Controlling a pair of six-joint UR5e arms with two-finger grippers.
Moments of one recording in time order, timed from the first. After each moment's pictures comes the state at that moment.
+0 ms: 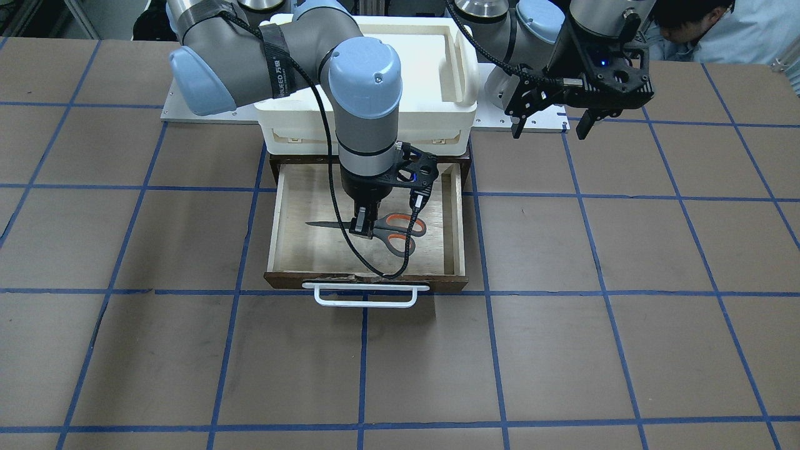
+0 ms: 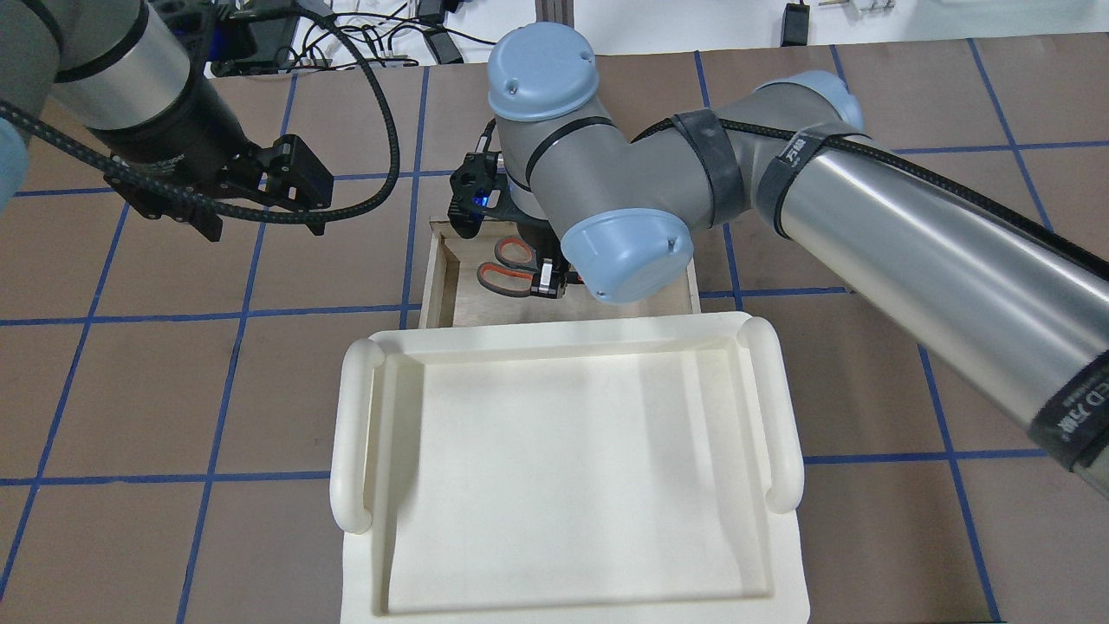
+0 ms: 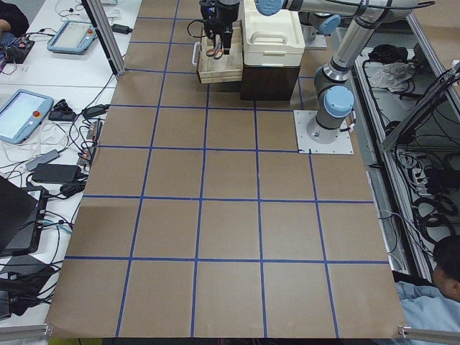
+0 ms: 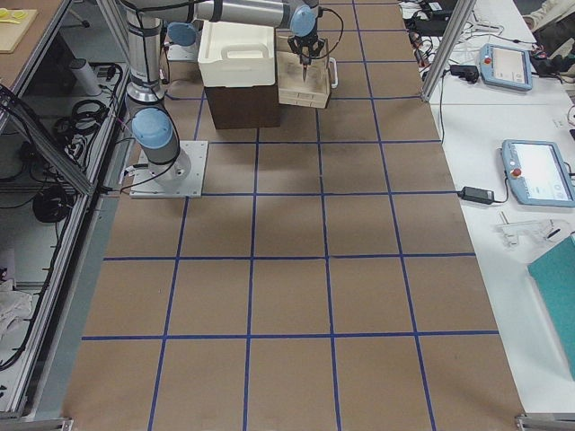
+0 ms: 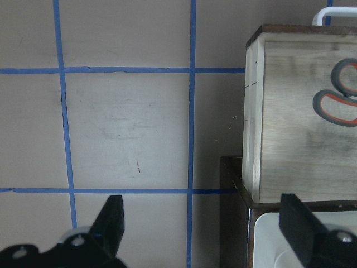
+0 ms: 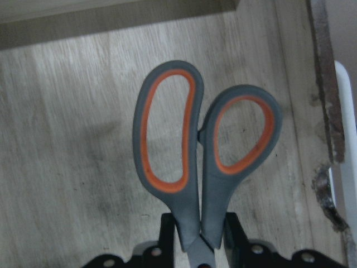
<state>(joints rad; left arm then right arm) -1.56 -1.47 -1.60 -1.60 1.57 0.00 2.01 -1.25 1.59 -1.94 -1.58 -0.93</state>
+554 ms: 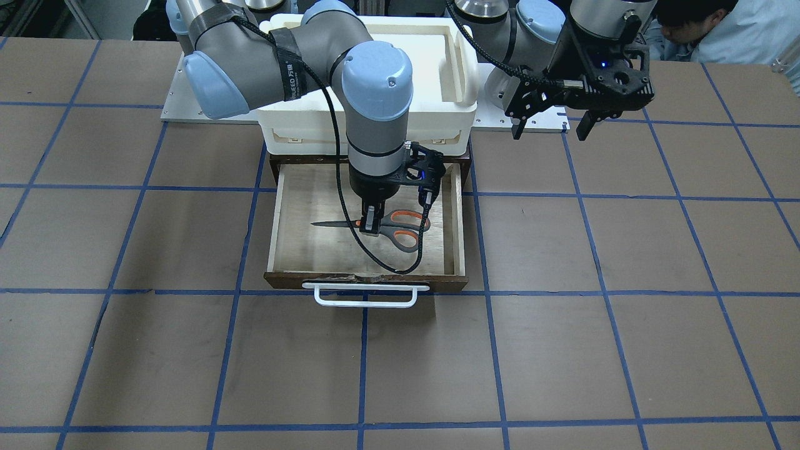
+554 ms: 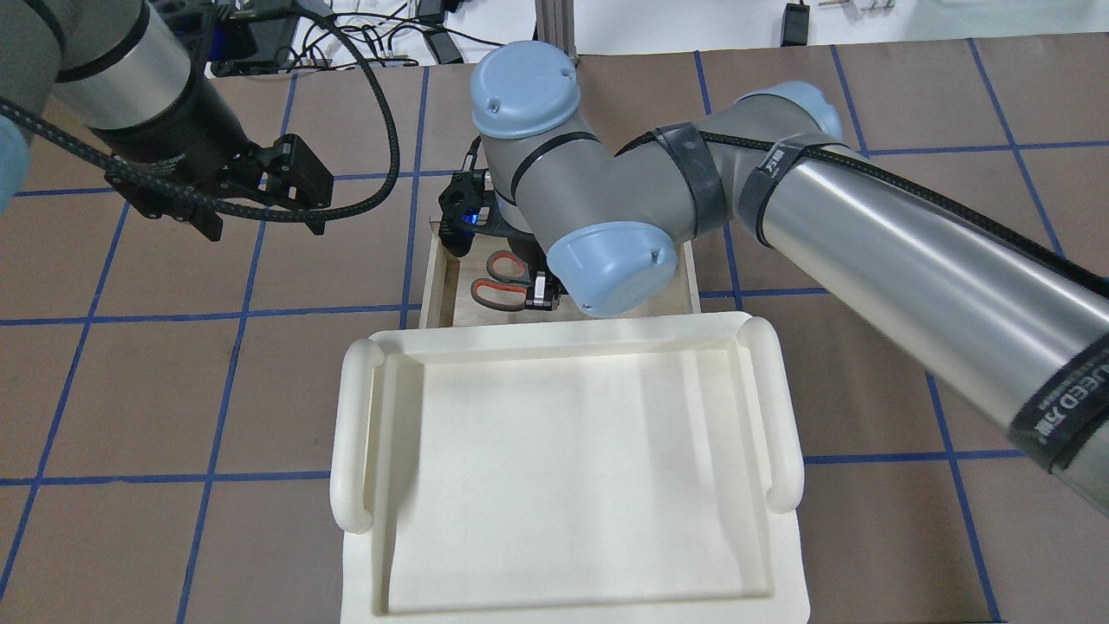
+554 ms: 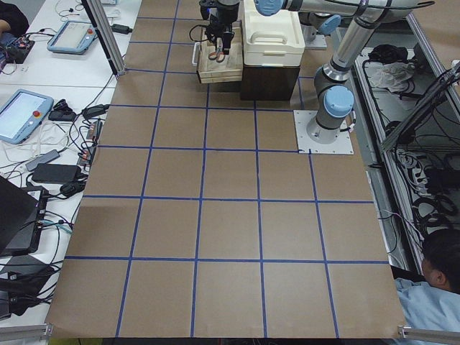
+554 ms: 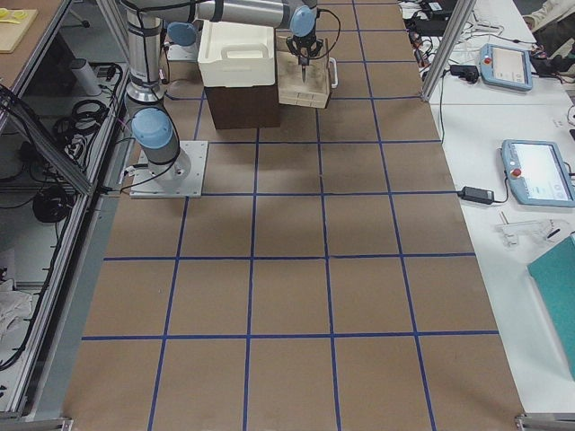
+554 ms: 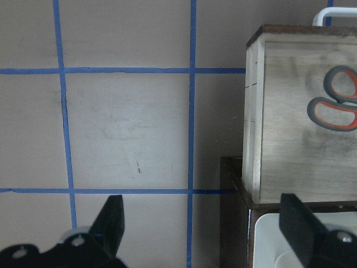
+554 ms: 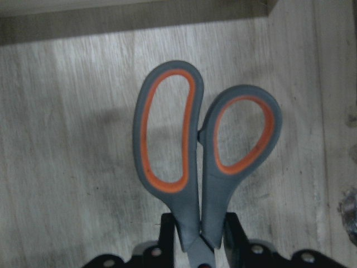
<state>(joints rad) -1.55 -1.48 -1.60 -1.60 1.57 0.00 2.03 -1.24 1.59 -1.94 -1.59 -0.96</state>
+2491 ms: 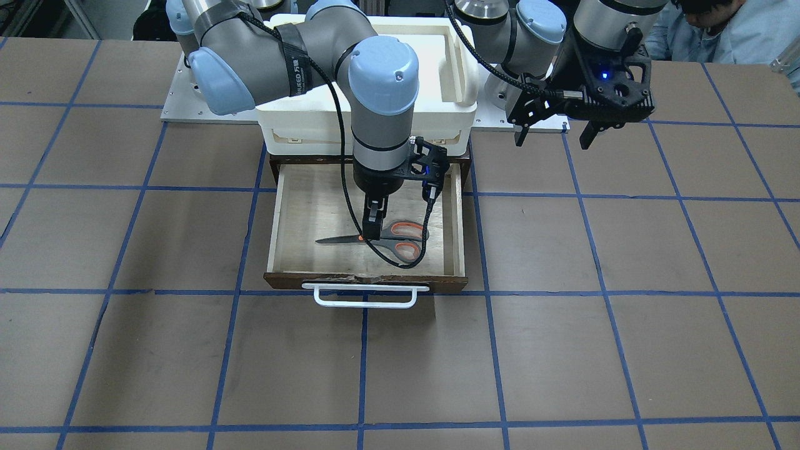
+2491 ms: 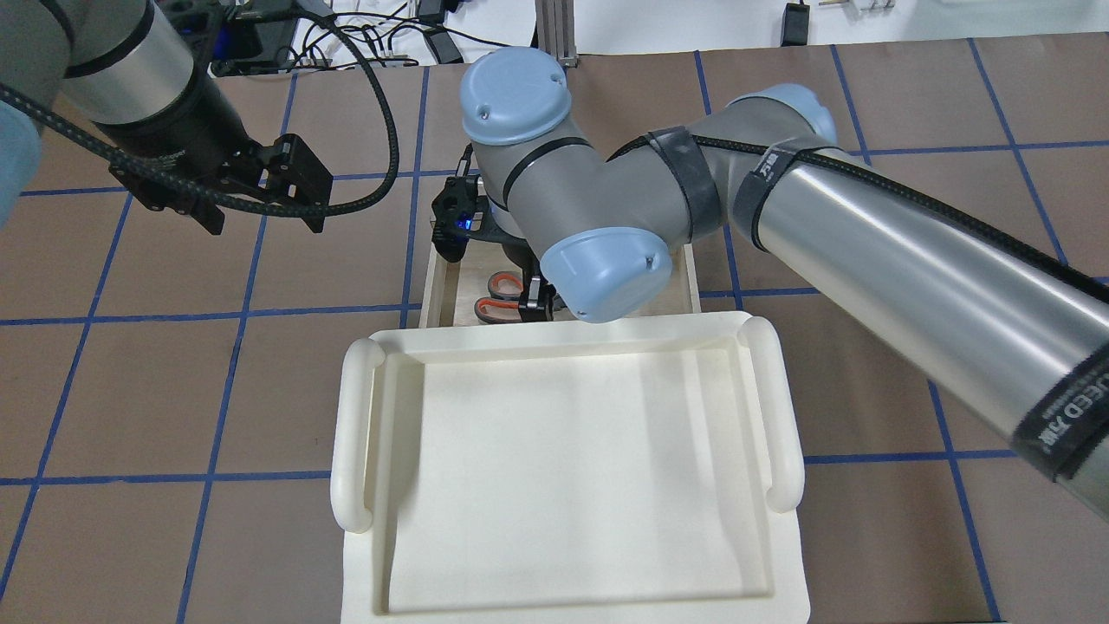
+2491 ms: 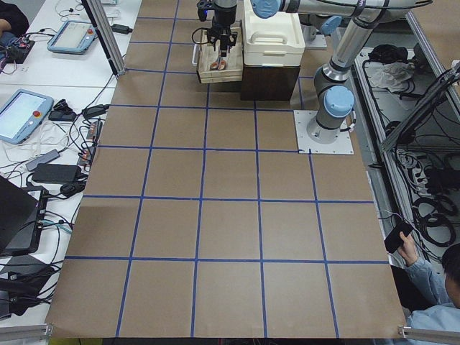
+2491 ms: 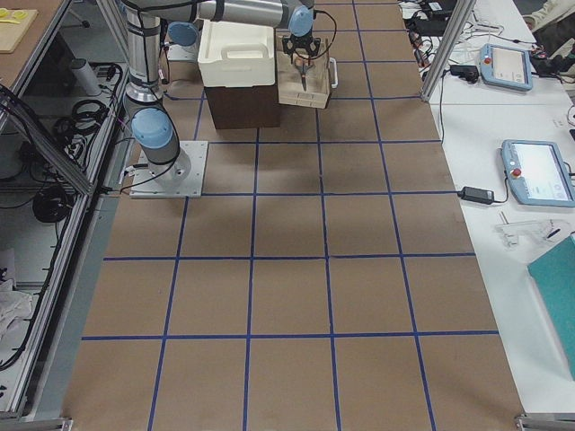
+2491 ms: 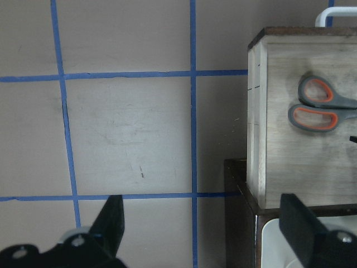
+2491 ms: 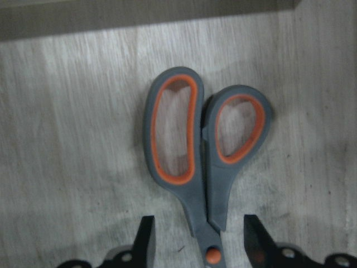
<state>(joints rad) -1.55 -1.49 -1.60 -1.59 1.57 0.05 2.04 -1.26 1.59 -1.93 -1.59 -0.95</state>
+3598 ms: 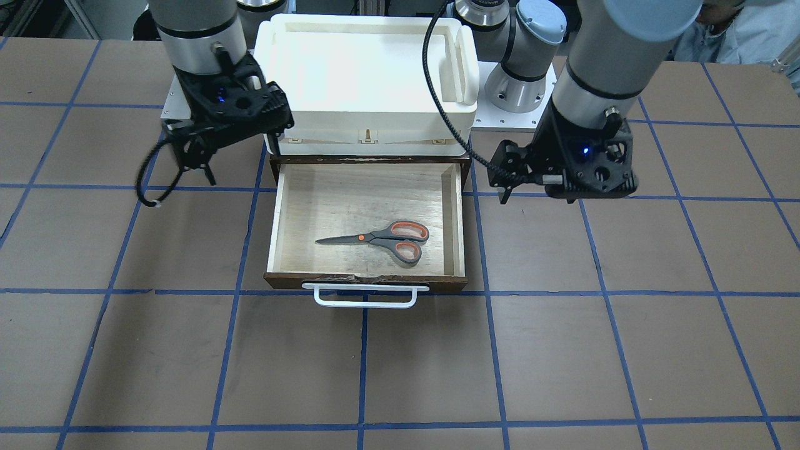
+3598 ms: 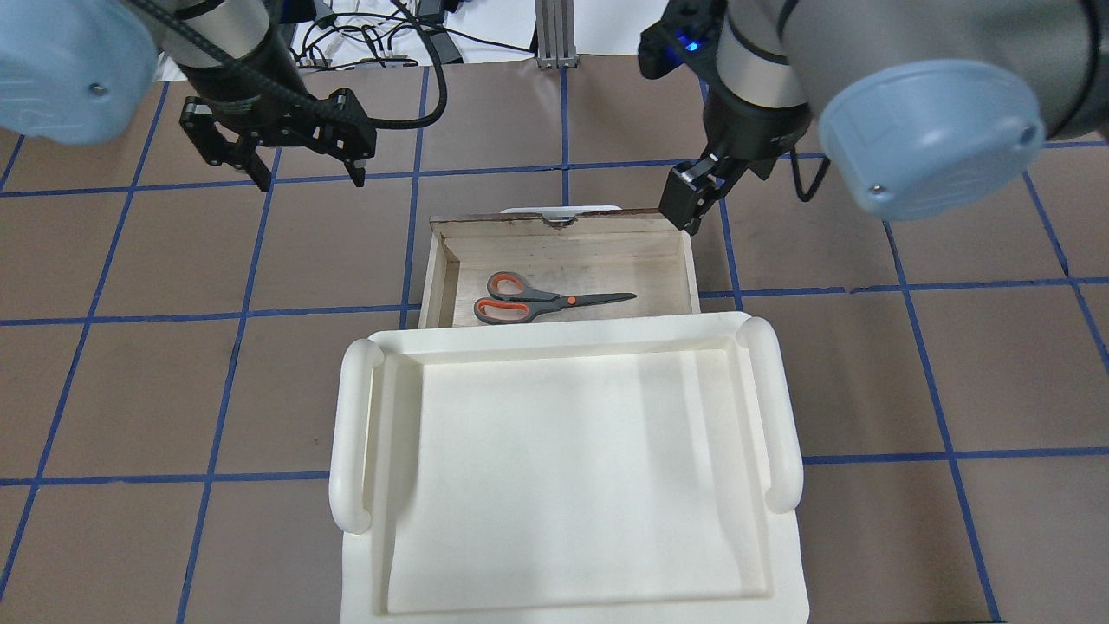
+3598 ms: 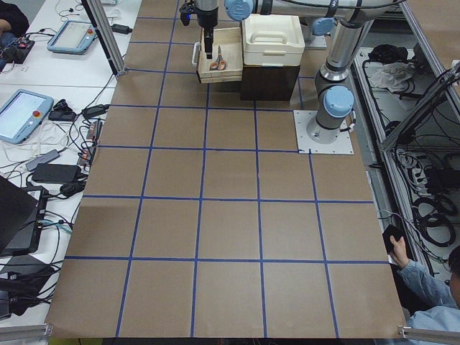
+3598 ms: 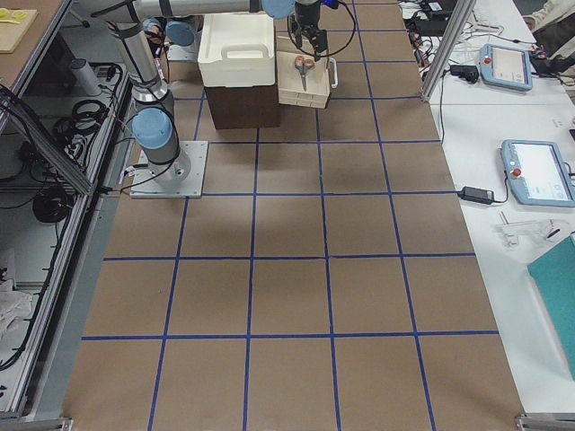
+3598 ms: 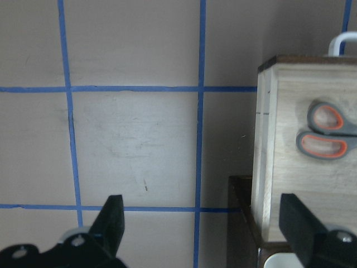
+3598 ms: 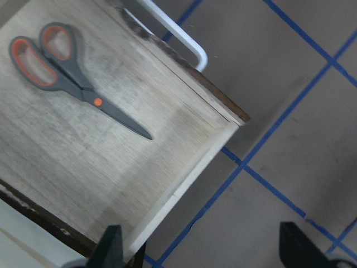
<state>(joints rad) -1.63 -1.73 -1.45 -1.53 1.59 -0.07 1.70 -1.56 1.58 -1.67 -1.60 -0.39</state>
